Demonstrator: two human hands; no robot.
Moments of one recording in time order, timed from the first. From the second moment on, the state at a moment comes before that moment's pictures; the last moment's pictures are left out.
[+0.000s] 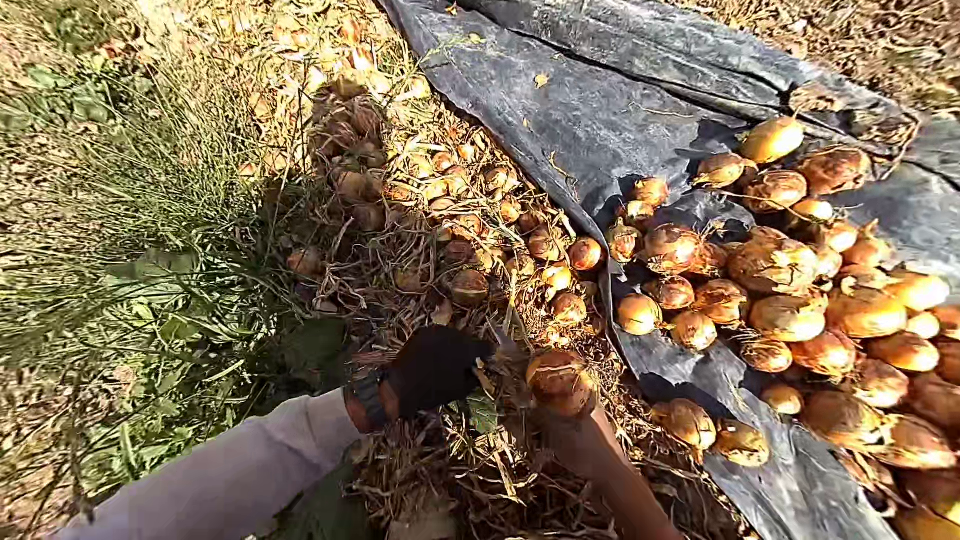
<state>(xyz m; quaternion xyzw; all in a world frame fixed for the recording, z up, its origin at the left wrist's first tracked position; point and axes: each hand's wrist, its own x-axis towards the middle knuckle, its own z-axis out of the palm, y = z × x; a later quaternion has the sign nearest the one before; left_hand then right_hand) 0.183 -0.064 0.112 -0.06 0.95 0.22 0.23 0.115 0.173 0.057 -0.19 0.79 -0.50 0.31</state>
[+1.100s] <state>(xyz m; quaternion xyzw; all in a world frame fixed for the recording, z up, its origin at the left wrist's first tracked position) 0.220 -0.078 0.155 -0.21 0.81 0.47 0.30 0.111 0.159 0.076 -0.13 0.57 -0.64 0.49</state>
